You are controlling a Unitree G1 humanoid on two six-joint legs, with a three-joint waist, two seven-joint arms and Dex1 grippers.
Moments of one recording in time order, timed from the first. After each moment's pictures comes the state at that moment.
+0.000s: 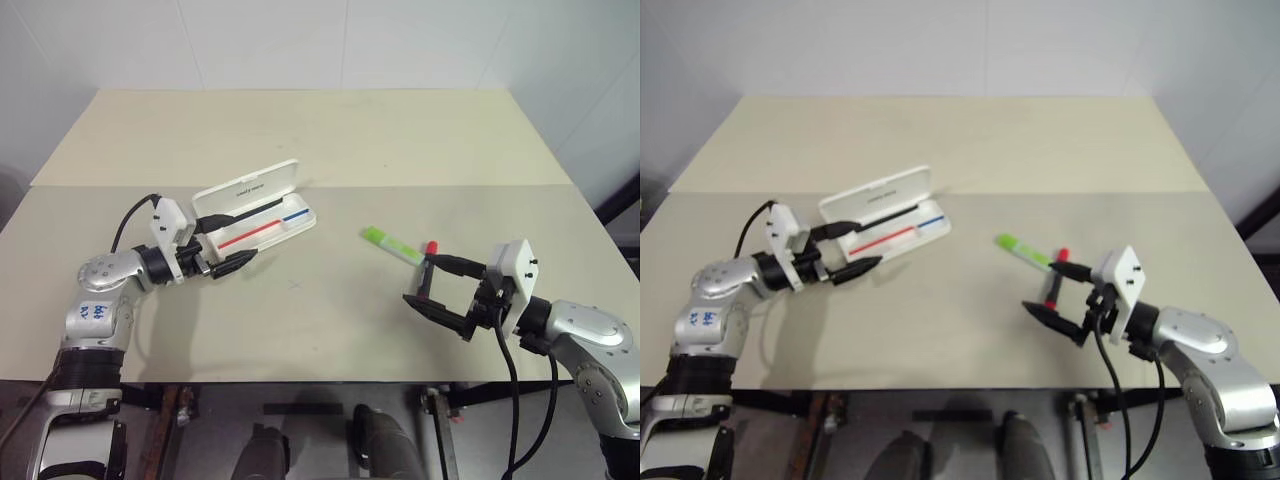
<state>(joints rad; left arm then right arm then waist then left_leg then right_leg) -0.47 0.62 0.13 0.25 -0.35 0.16 -0.93 -0.06 -0.69 -0.20 -0.43 0.58 0.49 0.86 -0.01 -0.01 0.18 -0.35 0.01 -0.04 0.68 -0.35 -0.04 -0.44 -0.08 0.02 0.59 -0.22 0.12</state>
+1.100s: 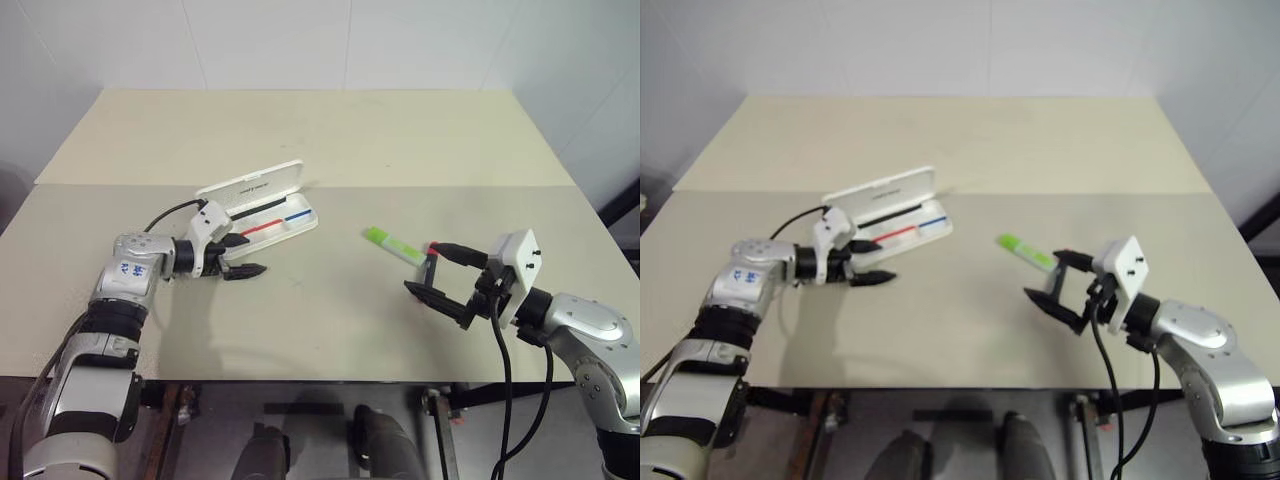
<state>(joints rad) -0.76 0.63 -0.10 0.62 -0.12 0.27 -1.05 -0.09 -0.69 -0.20 -0.43 0.57 0.48 0.79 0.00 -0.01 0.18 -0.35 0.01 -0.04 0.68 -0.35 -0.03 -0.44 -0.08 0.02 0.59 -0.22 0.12</state>
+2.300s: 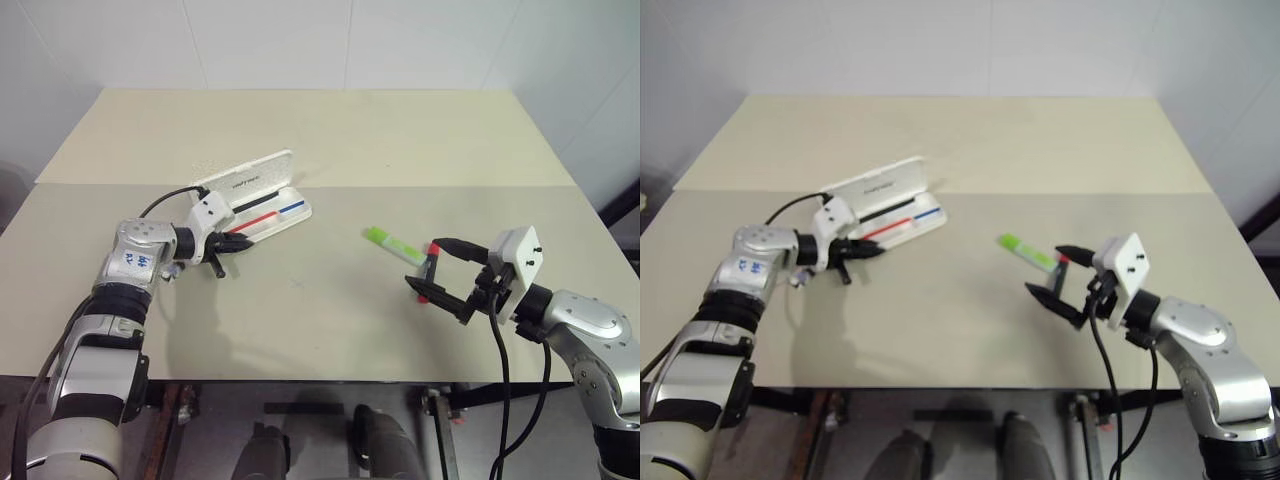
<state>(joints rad) -0.85 0.62 -0.10 0.77 -0.02 0.12 -1.00 -0.11 -0.67 -0.20 -0.42 0.54 0.46 0.78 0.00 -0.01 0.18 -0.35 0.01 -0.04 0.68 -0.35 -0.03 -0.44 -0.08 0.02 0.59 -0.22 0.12</state>
